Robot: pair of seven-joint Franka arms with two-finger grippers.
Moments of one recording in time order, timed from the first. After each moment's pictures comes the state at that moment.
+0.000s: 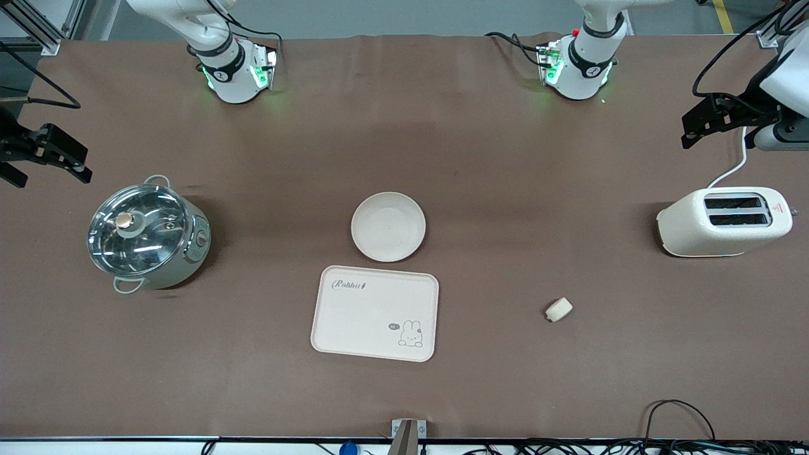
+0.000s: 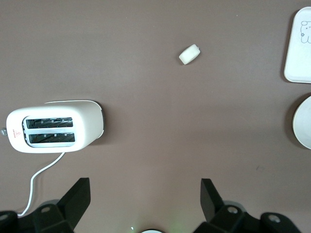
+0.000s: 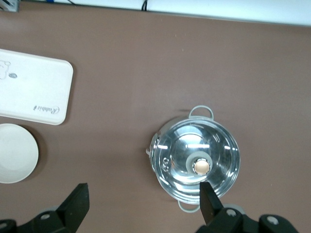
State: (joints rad) left arm 0.06 -0.02 -0.18 -1.47 0.03 1.45 -0.08; right arm 0.10 0.04 -0.08 -1.43 -0.02 1.57 -0.06
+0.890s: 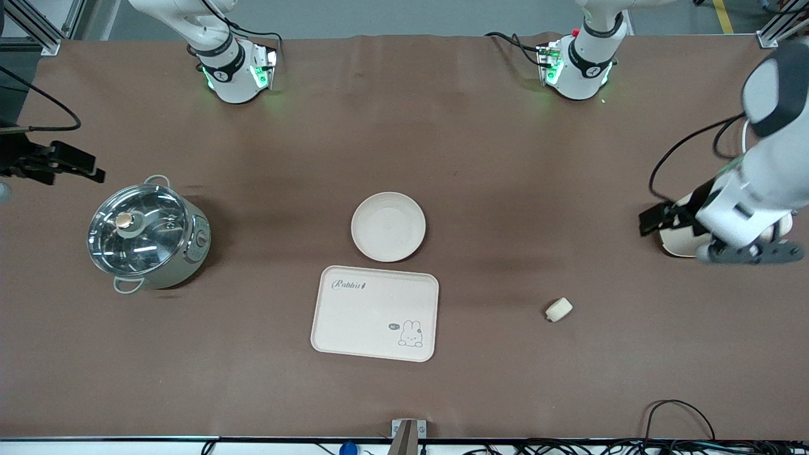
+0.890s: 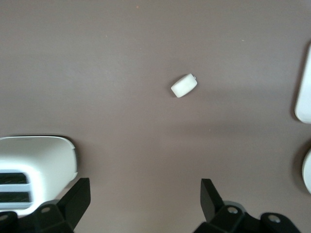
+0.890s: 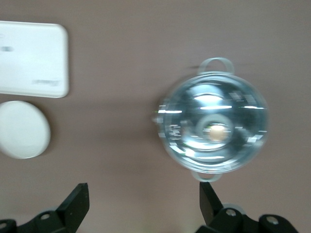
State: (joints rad) left arm 0.03 0.29 -0.18 -1.47 0.03 1.73 -0.18; right arm 0.00 0.06 -0.08 -1.53 0.15 1.50 -0.07
